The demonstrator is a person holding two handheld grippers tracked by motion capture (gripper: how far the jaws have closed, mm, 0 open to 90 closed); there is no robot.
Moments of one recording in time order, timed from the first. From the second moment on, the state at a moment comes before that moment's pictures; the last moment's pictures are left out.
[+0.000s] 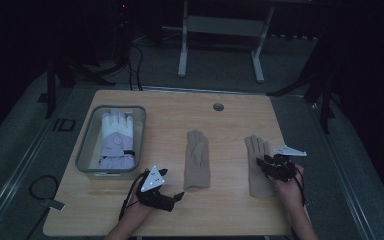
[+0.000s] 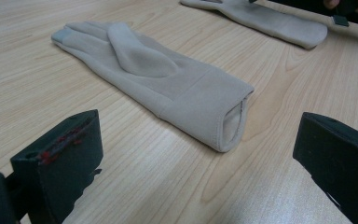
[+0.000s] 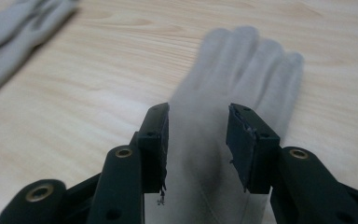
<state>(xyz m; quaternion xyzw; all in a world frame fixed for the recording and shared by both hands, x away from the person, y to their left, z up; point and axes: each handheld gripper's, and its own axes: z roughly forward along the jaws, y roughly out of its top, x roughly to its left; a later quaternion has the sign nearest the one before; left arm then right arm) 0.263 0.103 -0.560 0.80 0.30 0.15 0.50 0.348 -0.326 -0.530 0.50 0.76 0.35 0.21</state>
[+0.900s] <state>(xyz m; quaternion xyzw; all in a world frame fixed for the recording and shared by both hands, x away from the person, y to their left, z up) 0.263 0.102 -0.562 0.80 0.30 0.15 0.50 0.340 -0.332 -0.550 0.49 0.77 0.34 0.22</state>
